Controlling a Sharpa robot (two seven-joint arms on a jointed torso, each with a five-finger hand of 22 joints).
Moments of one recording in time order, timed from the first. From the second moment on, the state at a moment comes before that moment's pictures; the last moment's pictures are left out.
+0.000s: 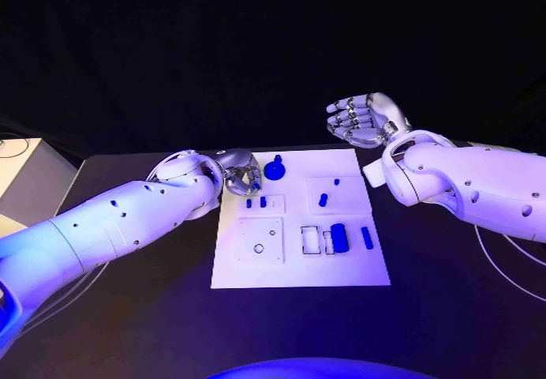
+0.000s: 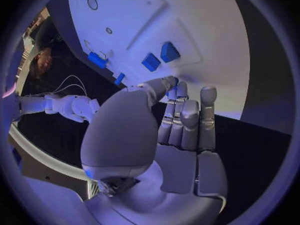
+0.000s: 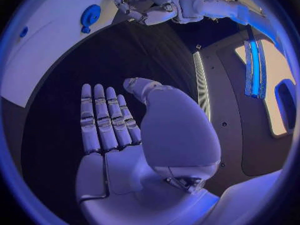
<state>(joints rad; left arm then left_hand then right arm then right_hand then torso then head) 1.13 -0.53 0.15 1.15 -1.52 -0.08 -0.07 1.43 -0.19 0.61 0.03 0.18 0.98 0.15 0.30 0.38 1.07 0.08 0.41 0.14 1.22 0.02 1.40 0.89 0.17 0.97 0.13 1.11 1.00 1.36 -0.79 -0.13 1.41 -0.61 -0.62 0.25 1.39 -0.23 0.56 0.11 0.37 0.82 0.21 0.08 0.41 0.99 0.19 0.12 0.06 0.96 0.16 0.14 0.24 0.17 0.90 0.26 0.06 0.26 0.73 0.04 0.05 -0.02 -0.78</state>
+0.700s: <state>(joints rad) 1.13 -0.52 0.15 1.14 -1.54 -0.08 -0.07 1.43 -0.19 0.61 0.03 0.18 0.98 0.15 0.30 0.38 1.08 0.09 0.40 0.14 1.22 0.02 1.40 0.88 0.17 0.97 0.13 1.11 1.00 1.36 -0.79 -0.13 1.41 -0.61 -0.62 0.25 1.39 -0.23 0.56 0.11 0.37 0.82 0.21 0.08 0.40 0.99 0.20 0.12 0.06 0.96 0.16 0.14 0.24 0.17 0.90 0.26 0.06 0.25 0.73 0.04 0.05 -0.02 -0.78</state>
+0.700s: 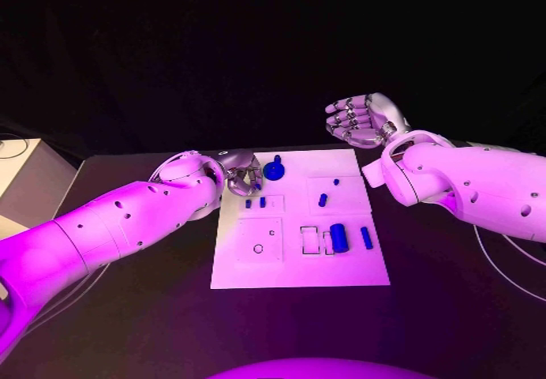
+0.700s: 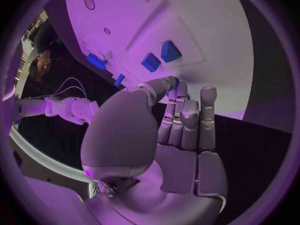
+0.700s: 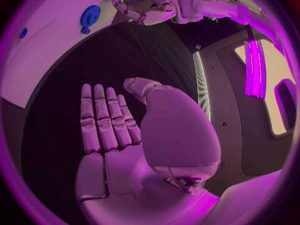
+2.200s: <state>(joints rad) 1.13 -0.52 0.14 1.15 -1.54 -0.06 -0.08 1.42 -0.21 0.61 0.02 0.17 0.92 0.15 0.23 0.36 1.08 0.09 0.36 0.15 1.18 0.03 1.40 0.84 0.17 0.96 0.13 1.08 0.98 1.36 -0.79 -0.13 1.41 -0.61 -0.61 0.25 1.39 -0.23 0.56 0.11 0.37 0.82 0.21 0.08 0.40 0.99 0.20 0.12 0.06 0.96 0.16 0.13 0.23 0.17 0.90 0.26 0.06 0.25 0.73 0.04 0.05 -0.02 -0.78</state>
